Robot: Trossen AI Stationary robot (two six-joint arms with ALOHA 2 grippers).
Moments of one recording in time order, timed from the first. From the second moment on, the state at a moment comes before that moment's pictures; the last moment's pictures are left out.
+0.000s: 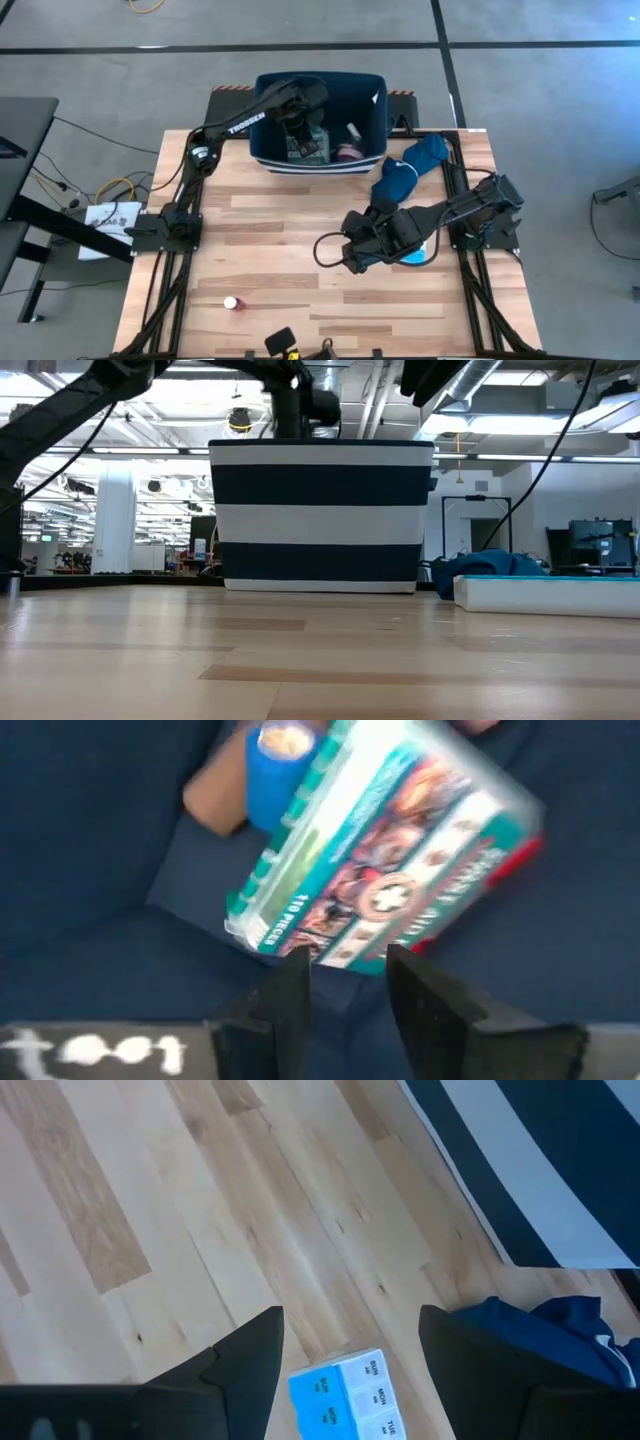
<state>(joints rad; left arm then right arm) 0.53 2.19 2.32 -1.47 -0.14 0.06 0.40 1.79 1.76 -1.33 0.52 0.73</state>
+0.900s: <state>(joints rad) -0.22 1.59 2.27 -1.57 -0.19 -0.26 0.37 1.79 1.76 -1.33 0.52 0.73</state>
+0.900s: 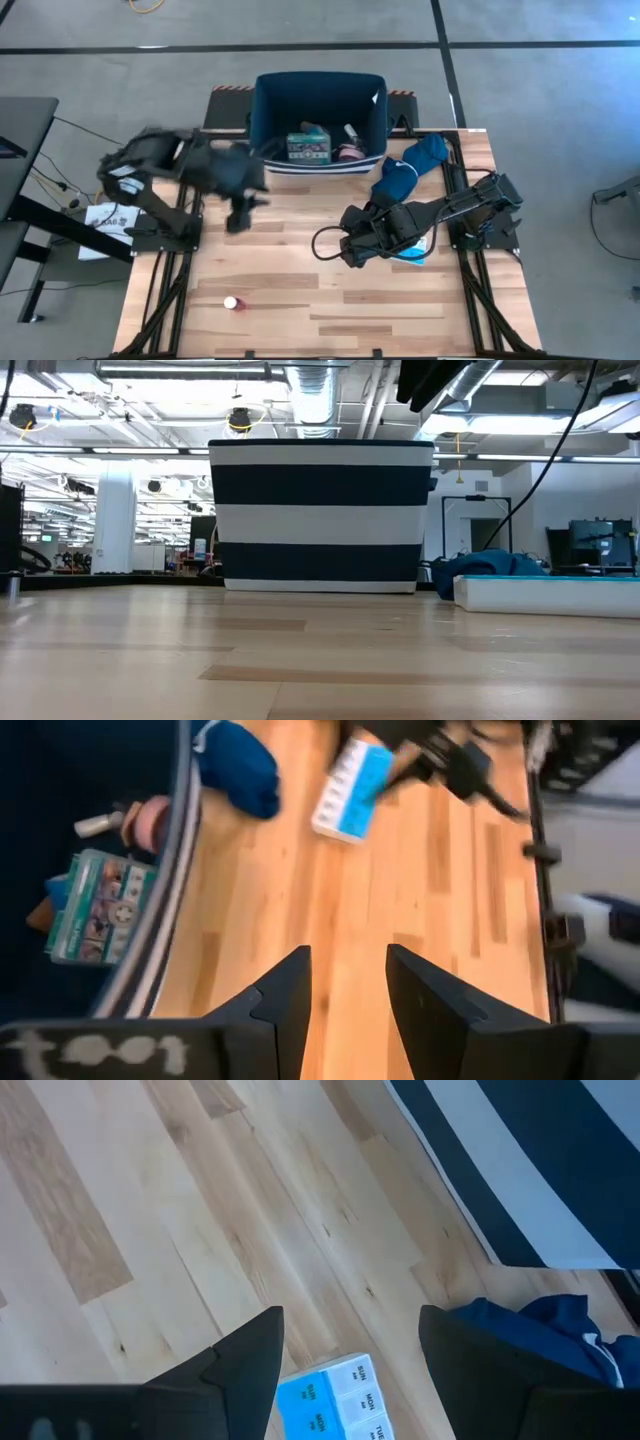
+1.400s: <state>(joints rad) -0.88 1.41 1.37 -1.45 -0.36 -0.95 0.37 1.79 1.76 -1.33 0.53 0.64</state>
